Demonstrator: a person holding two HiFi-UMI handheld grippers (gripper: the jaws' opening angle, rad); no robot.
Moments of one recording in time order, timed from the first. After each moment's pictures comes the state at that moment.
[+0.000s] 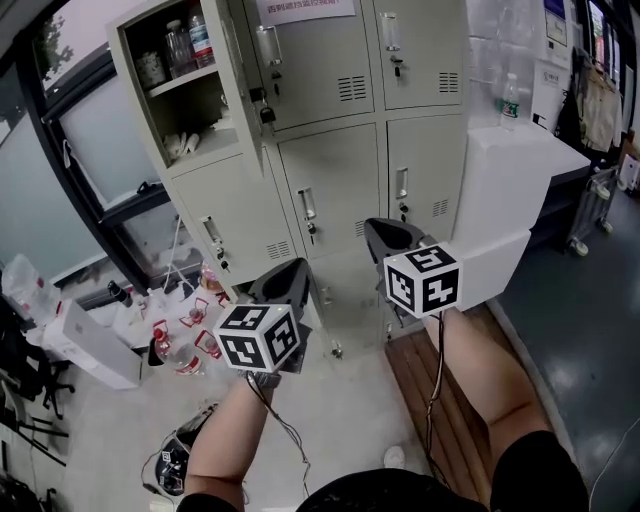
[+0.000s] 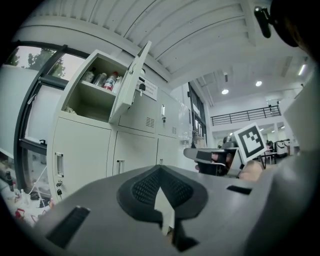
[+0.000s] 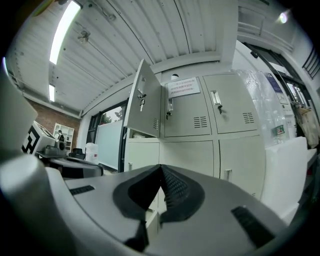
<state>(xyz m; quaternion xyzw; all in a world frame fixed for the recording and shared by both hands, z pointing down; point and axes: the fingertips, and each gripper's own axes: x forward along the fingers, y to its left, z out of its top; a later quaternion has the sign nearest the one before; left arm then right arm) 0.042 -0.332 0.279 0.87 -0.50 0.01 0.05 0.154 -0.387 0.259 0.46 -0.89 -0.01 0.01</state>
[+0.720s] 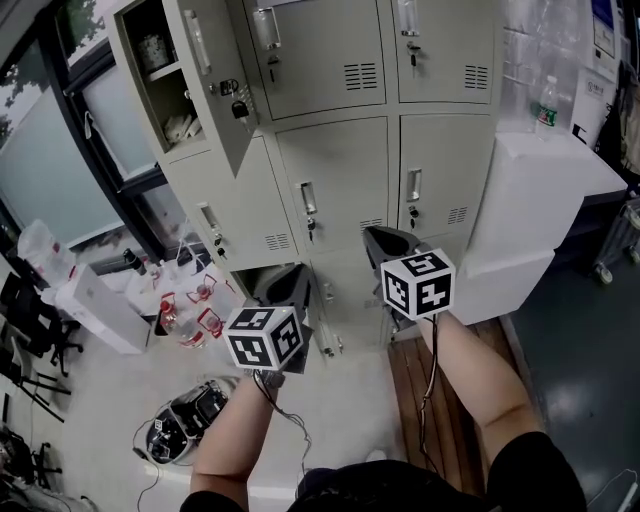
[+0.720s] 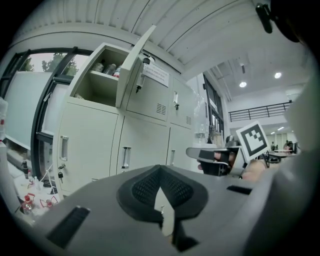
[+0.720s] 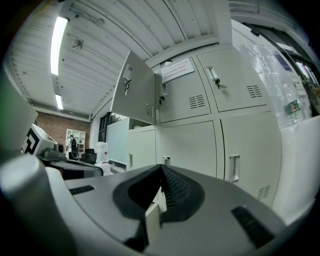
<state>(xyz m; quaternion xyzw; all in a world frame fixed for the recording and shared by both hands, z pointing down) 0.075 -0.385 0.334 0.81 -0.58 0.02 0.08 0.180 -0.459 0.316 0.39 -0.92 0.03 0.02</state>
